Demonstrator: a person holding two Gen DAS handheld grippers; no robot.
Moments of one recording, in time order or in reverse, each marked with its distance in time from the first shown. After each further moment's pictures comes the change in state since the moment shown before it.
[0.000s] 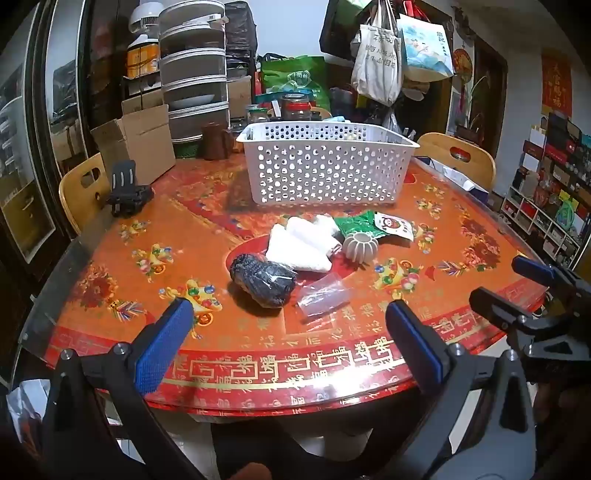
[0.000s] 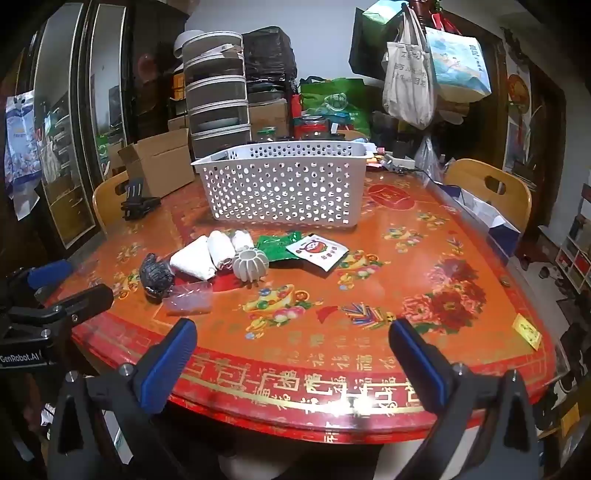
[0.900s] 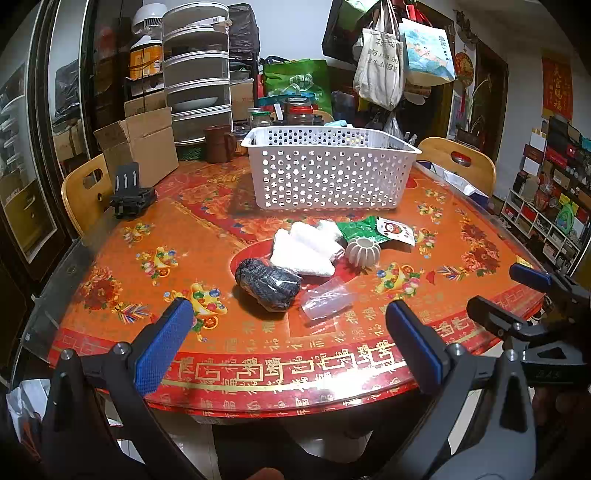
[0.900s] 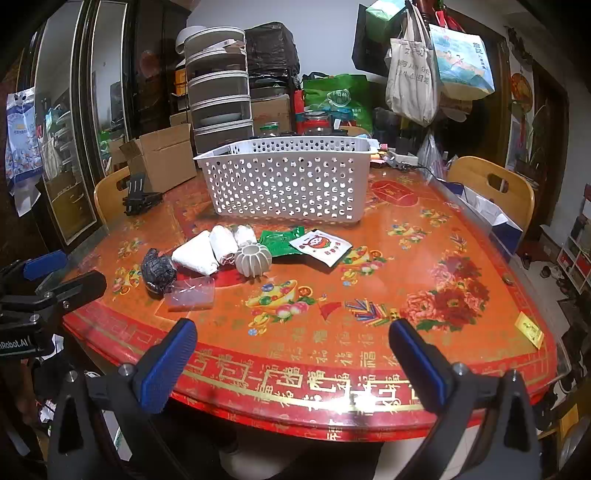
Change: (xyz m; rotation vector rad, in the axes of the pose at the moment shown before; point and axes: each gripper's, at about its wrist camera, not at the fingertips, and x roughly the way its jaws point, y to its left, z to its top) left arm -0.005 0.004 0.005 -0.026 -0.008 -0.015; right arm 0.004 0.002 -0.002 0.005 0.012 0.001
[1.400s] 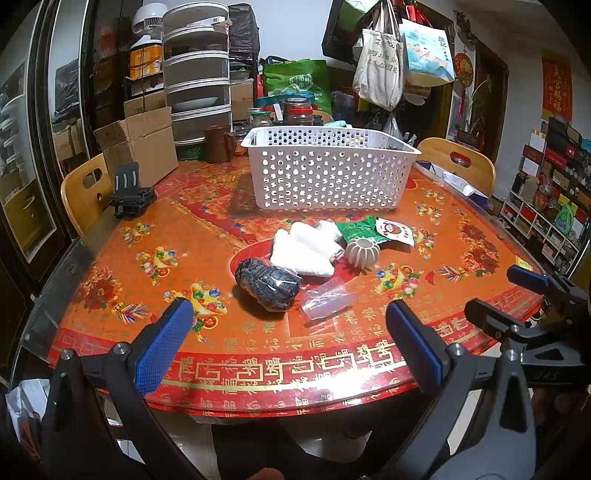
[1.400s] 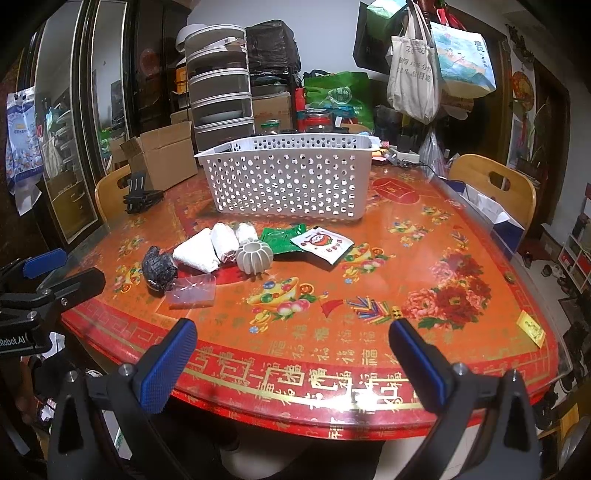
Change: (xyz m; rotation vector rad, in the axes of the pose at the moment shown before) left arm 0.000 0.001 0.000 -0.002 0.000 -0.001; right arm 0.000 -0.001 0.000 0.003 0.014 0.012
